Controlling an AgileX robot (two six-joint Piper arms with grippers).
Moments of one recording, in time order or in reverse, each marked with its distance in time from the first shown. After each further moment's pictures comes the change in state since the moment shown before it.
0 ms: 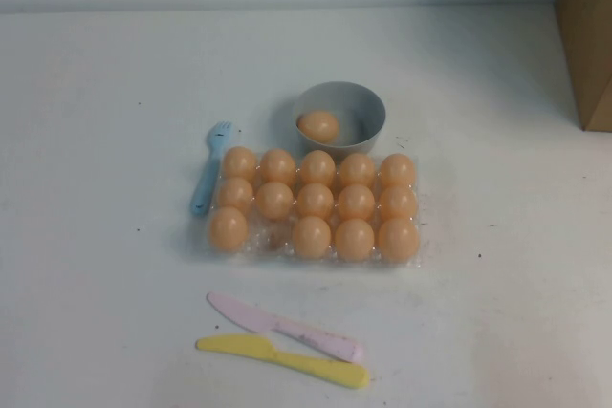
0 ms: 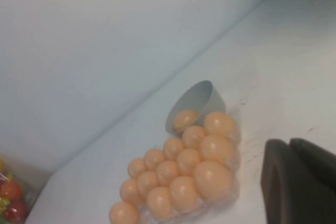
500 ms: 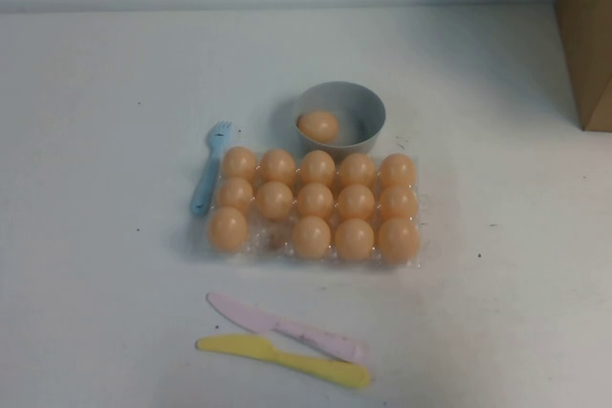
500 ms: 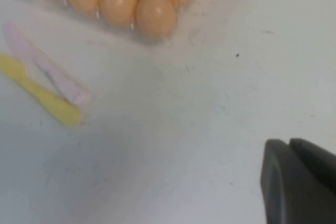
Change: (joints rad) right arm 0.000 0.659 -0.626 -0.722 0.588 -0.094; left arm 0.000 0.000 0.000 0.000 0.000 0.000
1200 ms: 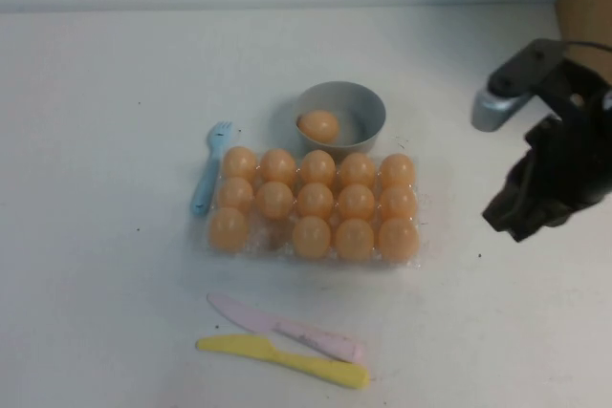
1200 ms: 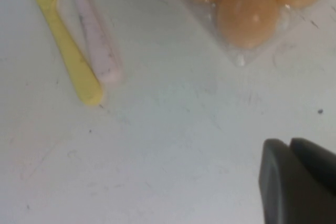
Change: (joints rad) right arm 0.234 0.800 -0.608 -0.104 0.245 -0.195; left arm 0.000 0.000 0.000 0.000 0.000 0.000
